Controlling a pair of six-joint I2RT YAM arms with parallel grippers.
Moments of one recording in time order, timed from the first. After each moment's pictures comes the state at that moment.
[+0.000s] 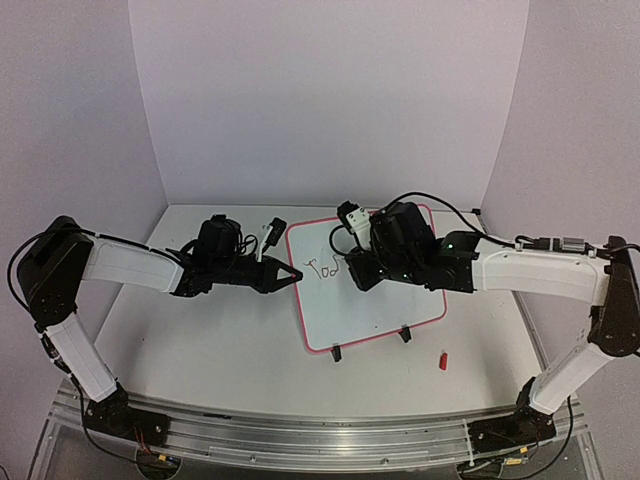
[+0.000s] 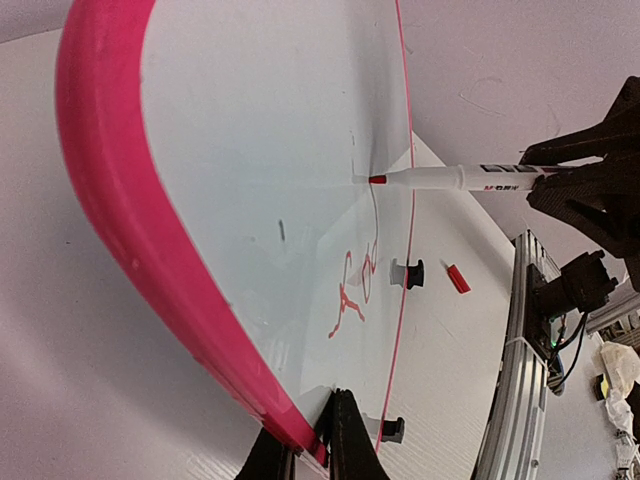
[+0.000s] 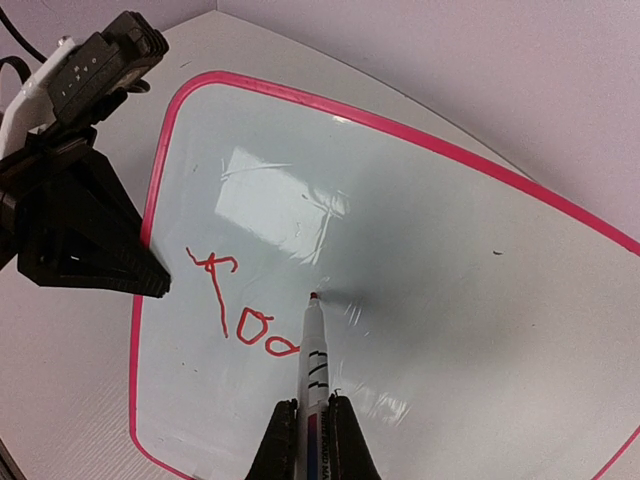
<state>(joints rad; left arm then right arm) -0.67 1.69 0.89 0.33 0.52 -0.31 0.95 1.57 1.19 -0.25 0.30 0.08</state>
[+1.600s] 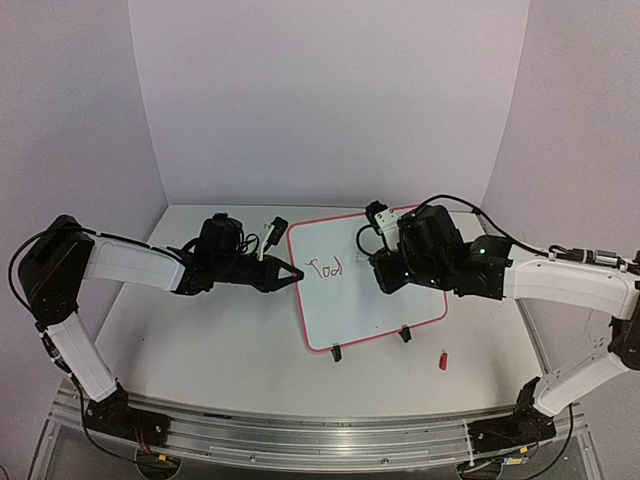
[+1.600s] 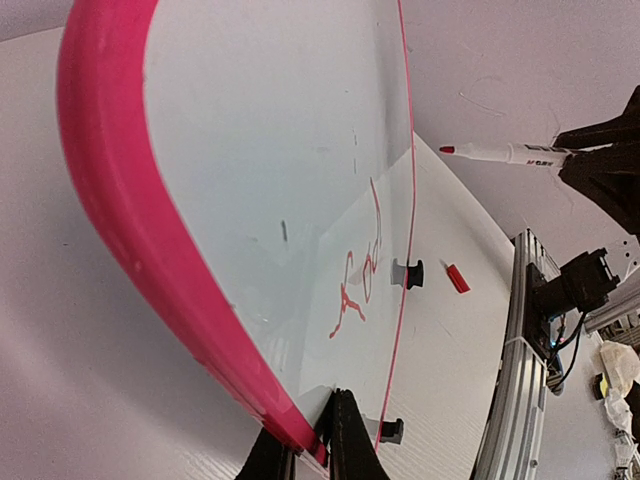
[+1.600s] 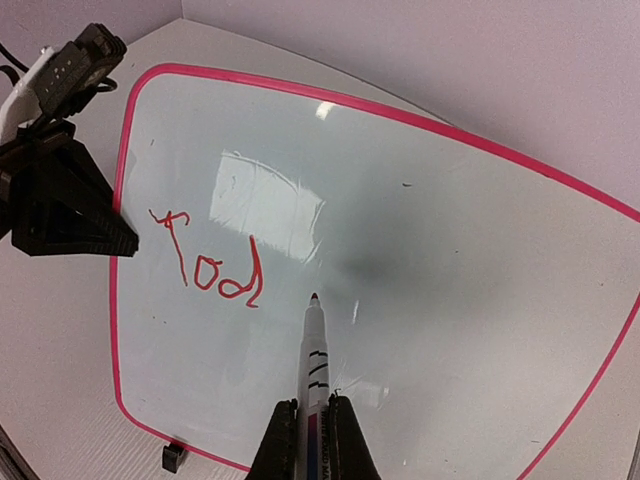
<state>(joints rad) -0.67 1.70 0.91 0.31 0.52 -0.31 0.94 1.41 1.08 -0.32 0.34 0.14</state>
